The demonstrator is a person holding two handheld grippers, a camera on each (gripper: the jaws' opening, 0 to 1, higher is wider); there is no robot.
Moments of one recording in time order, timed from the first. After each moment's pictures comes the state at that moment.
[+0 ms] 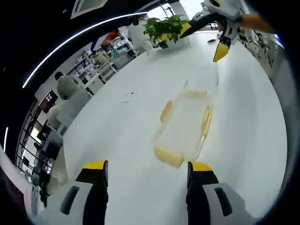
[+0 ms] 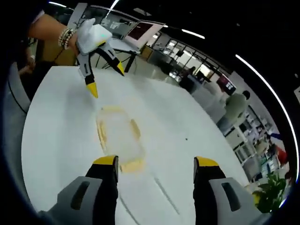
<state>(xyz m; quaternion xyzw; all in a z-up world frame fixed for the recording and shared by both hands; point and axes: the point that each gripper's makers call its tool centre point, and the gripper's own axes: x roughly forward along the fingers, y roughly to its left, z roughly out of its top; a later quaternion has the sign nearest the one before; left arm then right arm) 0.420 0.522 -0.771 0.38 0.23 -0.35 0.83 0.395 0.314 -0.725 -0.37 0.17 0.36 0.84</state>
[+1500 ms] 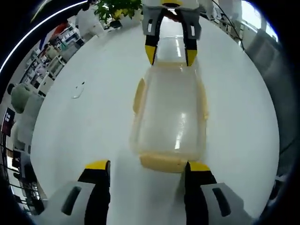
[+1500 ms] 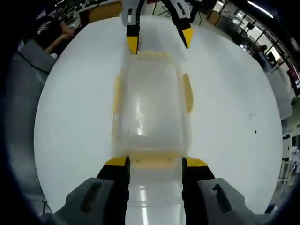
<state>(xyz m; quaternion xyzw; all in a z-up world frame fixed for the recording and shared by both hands) 0.448 0.489 -0.834 0.43 0.33 -0.49 0.67 0.406 0.324 -0.849 -0.40 0.42 0.56 0.59</state>
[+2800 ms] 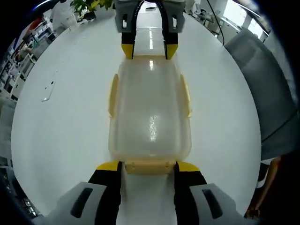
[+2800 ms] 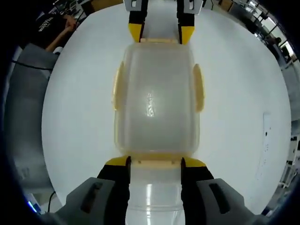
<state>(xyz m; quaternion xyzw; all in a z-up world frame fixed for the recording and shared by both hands) 0.425 0.480 -0.850 0.43 0.40 -0.57 0.57 0.401 0.324 -0.851 -0.46 0.47 0.54 0.54</state>
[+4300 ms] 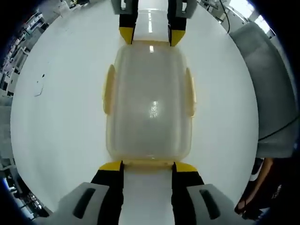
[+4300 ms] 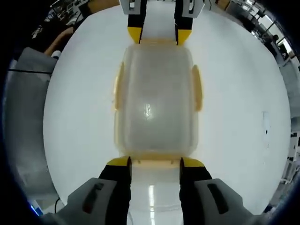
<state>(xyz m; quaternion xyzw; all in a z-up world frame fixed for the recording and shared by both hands) 0.414 0.487 -0.846 0.48 0.46 -0.53 0.52 0.391 0.325 -0.847 -0.44 0.47 0.53 0.55</state>
